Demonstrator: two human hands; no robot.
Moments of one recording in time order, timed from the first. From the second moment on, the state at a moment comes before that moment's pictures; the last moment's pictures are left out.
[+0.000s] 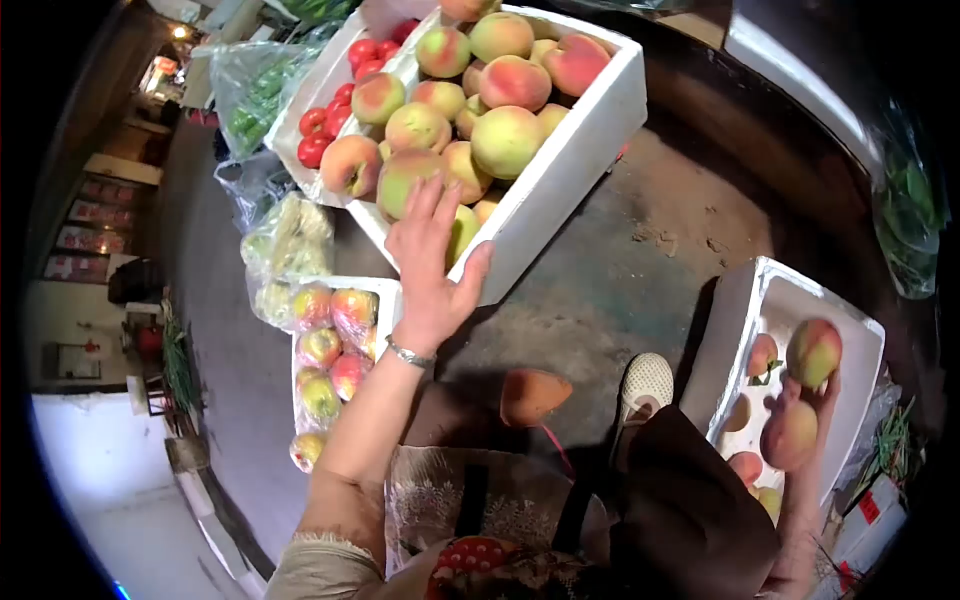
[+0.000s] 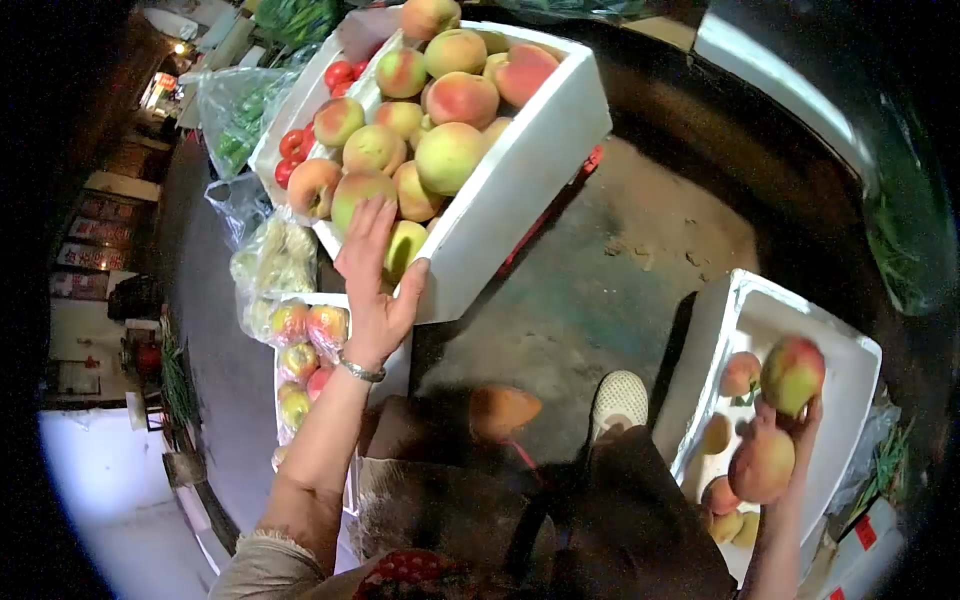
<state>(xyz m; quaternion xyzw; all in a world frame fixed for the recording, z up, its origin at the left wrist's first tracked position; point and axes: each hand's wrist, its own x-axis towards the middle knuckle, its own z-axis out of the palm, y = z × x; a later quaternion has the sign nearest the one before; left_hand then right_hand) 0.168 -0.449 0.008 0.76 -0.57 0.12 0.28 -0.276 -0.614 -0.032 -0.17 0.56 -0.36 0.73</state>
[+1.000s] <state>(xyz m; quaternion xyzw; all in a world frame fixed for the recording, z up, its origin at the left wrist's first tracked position) 0.182 -0.434 -0.023 0.74 -0.48 0.10 0.46 -0.244 -0.633 -0.071 -0.56 0.54 -0.37 0.50</state>
